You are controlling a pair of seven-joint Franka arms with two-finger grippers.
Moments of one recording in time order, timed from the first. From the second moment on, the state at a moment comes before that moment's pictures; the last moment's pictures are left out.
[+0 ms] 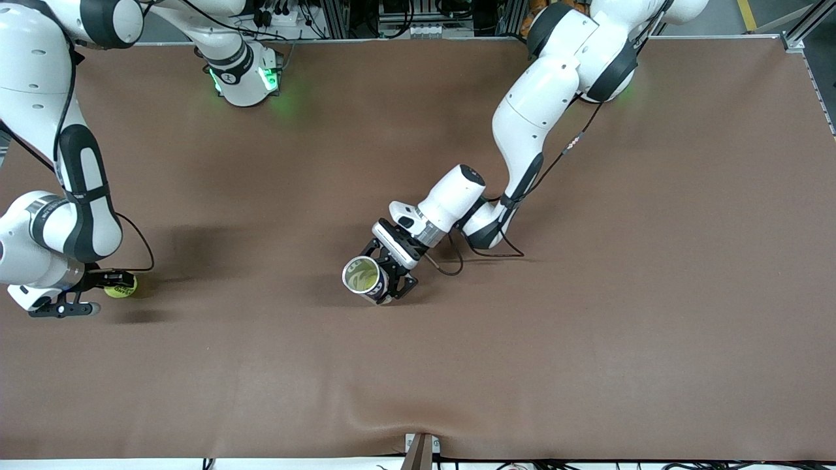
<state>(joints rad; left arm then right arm) -0.68 1.15 -0.15 -1.31 0.11 3.55 0.06 -0.08 0.67 -0.28 -1.71 0.09 2.32 -0.42</state>
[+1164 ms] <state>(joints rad) -0.68 1.15 -0.15 -1.30 0.11 3.55 0.06 0.18 0.38 -0.25 -1.49 0.16 1.70 0.11</state>
